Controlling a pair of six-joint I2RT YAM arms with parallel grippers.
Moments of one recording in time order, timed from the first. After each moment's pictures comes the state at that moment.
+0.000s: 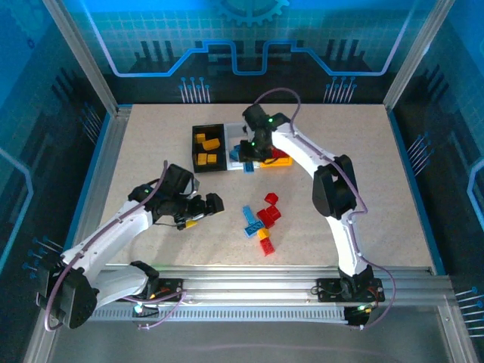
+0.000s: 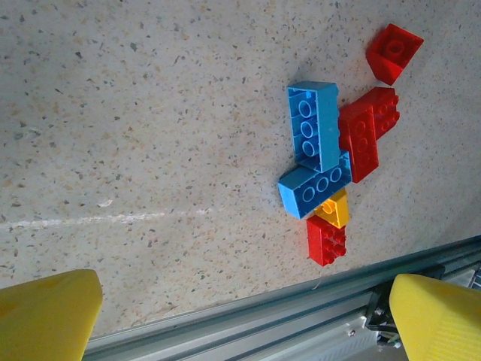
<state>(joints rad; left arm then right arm) -0.43 1.12 0.83 -0.82 0.37 -0.82 0.53 2.25 2.09 -1.00 -0.20 0.44</state>
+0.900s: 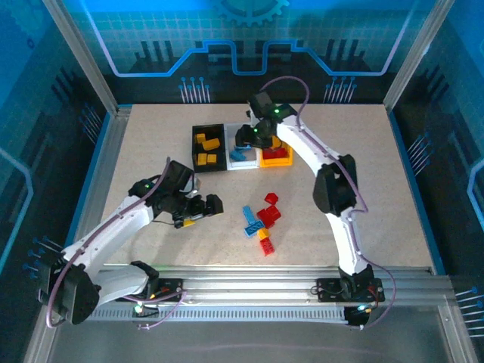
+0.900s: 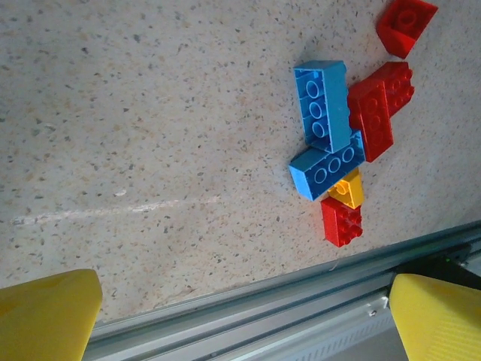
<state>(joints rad) -0.45 1.17 0.90 -0.90 0.37 -0.71 0.51 2.21 2.12 -0.99 -0.21 0.47</state>
